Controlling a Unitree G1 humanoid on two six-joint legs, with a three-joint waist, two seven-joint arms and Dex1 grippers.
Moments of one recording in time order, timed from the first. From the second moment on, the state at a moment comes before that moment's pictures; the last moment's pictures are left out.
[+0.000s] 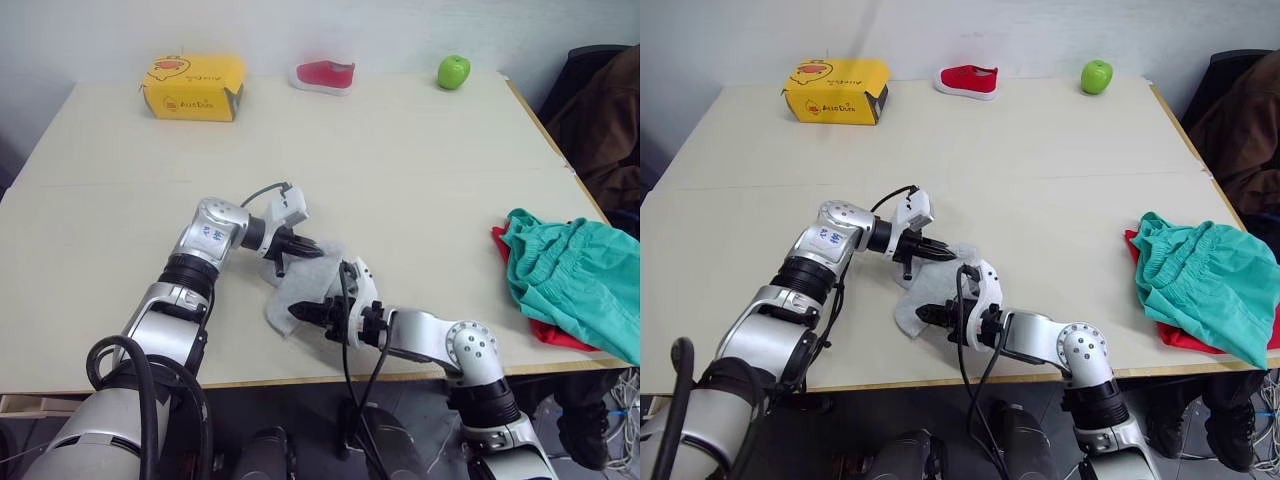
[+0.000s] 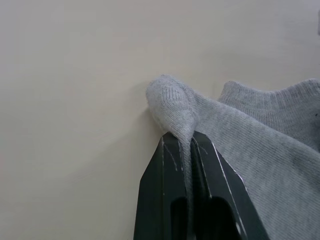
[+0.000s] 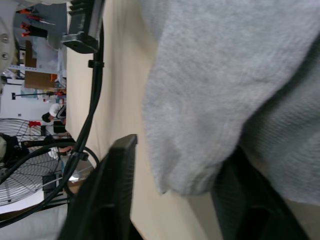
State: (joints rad) left arm -1.04 0.37 -0.21 0.84 0.01 0.24 -1.21; right arm -0.37 -0.18 0.15 -0.13 1.67 1.03 -0.50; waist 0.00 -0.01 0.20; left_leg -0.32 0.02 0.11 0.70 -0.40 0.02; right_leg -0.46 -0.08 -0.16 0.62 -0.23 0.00
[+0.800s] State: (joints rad) left arm -0.77 0.46 -0.01 0.21 -0.16 0.70 -1.00; right arm -0.72 -0.68 0.16 -0.05 1.77 1.35 -0.05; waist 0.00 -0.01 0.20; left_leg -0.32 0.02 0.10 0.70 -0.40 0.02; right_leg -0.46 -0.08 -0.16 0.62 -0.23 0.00
